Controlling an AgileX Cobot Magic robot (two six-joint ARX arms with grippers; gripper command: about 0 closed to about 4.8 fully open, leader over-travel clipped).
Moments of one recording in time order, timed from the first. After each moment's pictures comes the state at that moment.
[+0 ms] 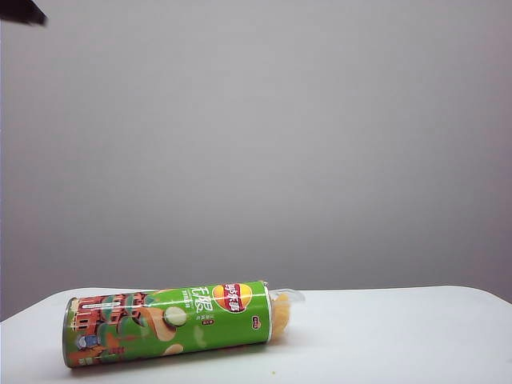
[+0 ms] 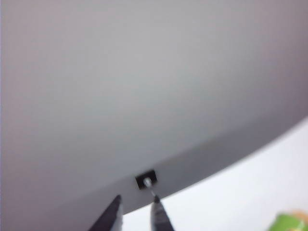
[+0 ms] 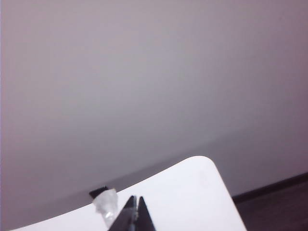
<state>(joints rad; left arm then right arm) -0.05 0.86 0.69 0.05 0.35 0.28 0.04 0.24 0.31 -0.12 0.10 0.41</state>
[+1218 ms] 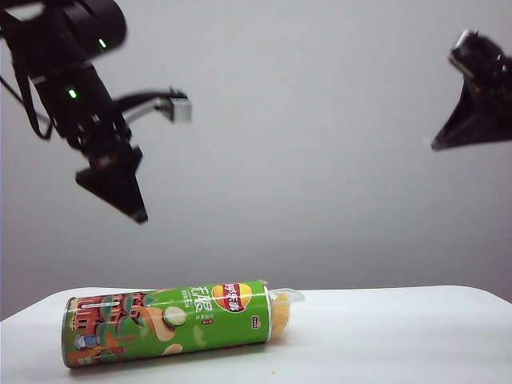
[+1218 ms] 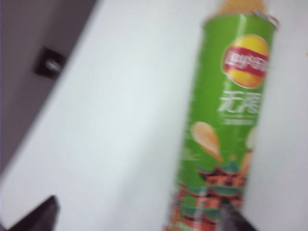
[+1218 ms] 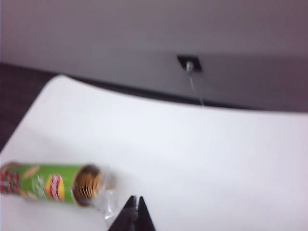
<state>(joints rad) -0.35 1.59 1.12 -0.50 0.13 0.82 -0.06 1.44 0.93 -0.13 -0.65 0.04</state>
